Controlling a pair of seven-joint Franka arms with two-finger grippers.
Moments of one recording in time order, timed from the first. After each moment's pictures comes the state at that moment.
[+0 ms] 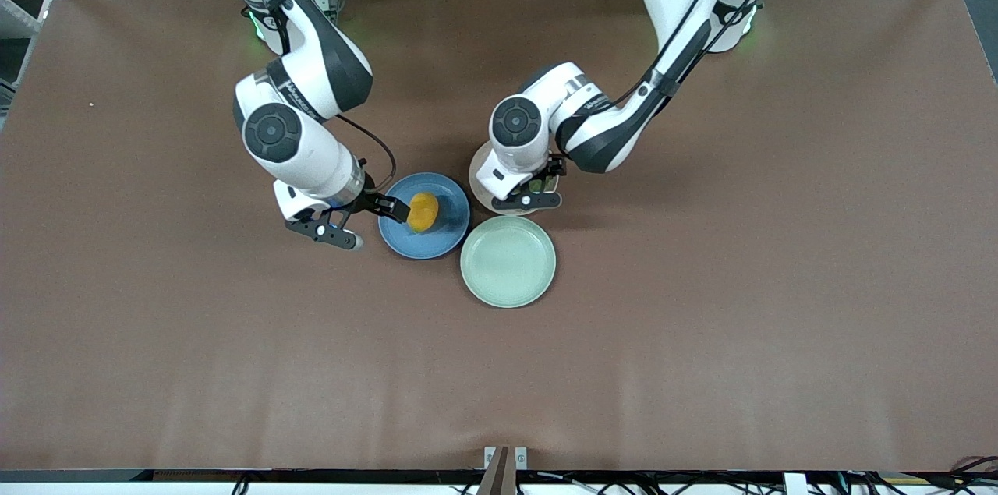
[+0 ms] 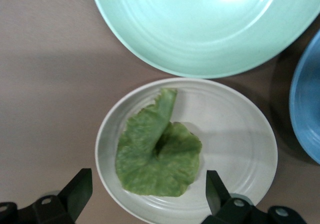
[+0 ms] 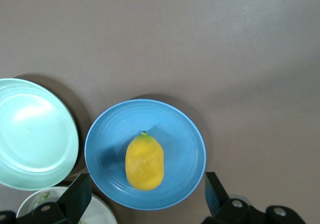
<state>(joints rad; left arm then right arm) -0.53 0.68 -0.36 -1.58 0.16 2.03 -0.91 0.10 0.38 0.41 -1.83 -0.05 2.15 0.89</state>
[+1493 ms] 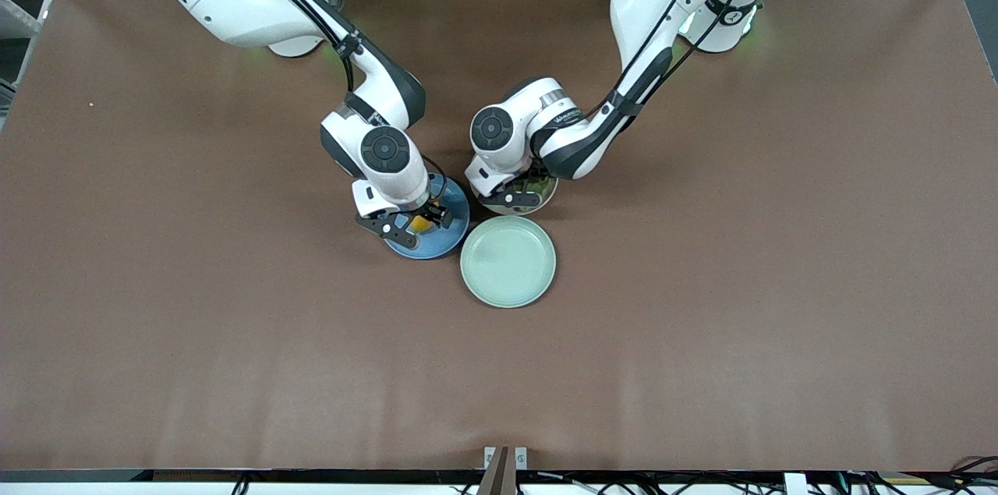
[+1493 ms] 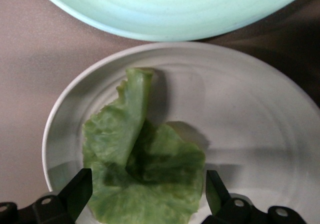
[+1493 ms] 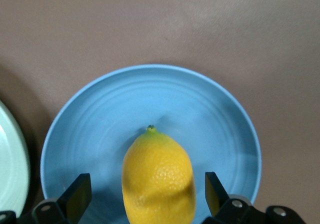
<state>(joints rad) -0.58 0.80 -0.36 -1.57 0.23 2.08 -0.91 0.17 0.62 0.48 -1.85 -0.39 2.31 1.30</state>
